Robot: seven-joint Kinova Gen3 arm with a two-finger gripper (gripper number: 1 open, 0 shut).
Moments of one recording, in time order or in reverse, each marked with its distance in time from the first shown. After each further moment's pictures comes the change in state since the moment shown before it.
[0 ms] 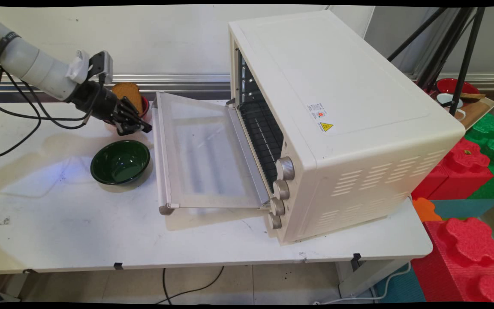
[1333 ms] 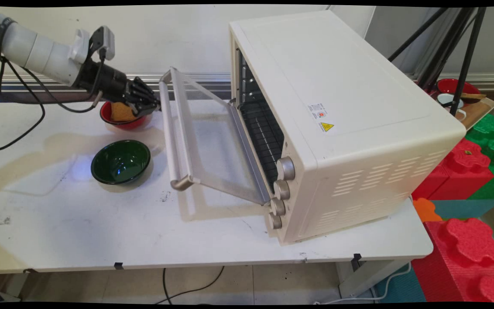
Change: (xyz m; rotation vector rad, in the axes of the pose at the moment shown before) arm 0.035 0.002 -0.013 0.010 0.200 -0.017
